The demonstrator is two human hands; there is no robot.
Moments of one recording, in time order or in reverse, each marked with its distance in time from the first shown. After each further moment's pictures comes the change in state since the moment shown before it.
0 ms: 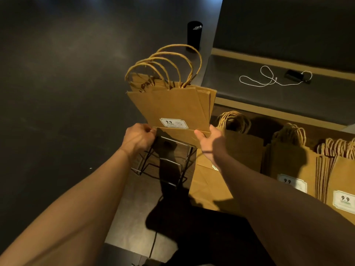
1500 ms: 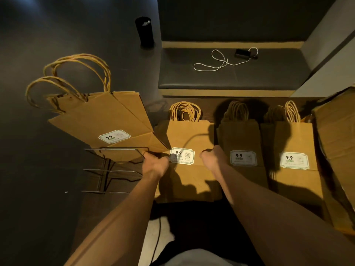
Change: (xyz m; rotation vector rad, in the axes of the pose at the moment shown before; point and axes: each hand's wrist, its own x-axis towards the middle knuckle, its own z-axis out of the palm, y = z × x) left_hand -0.042 0.053 0.185 -0.190 -0.184 -0.239; right_hand -0.010 0.104 -0.121 -0.263 0.230 0.416
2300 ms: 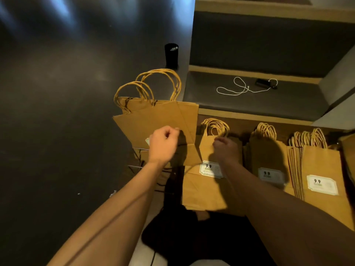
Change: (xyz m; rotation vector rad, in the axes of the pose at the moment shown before) left_hand -0.037 0.024 -0.126 -0.241 0.190 0.677; right_hand -0.068 -0.073 0.039 0.552 0.041 -0.300
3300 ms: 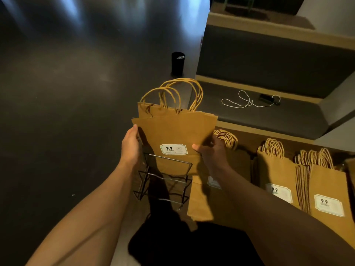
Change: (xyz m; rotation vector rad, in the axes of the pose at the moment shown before) left_hand 0.047 -0.062 -0.086 -0.556 0.164 -0.299; right_hand -0.022 -0.027 0.058 0.094 -0.334 -0.194
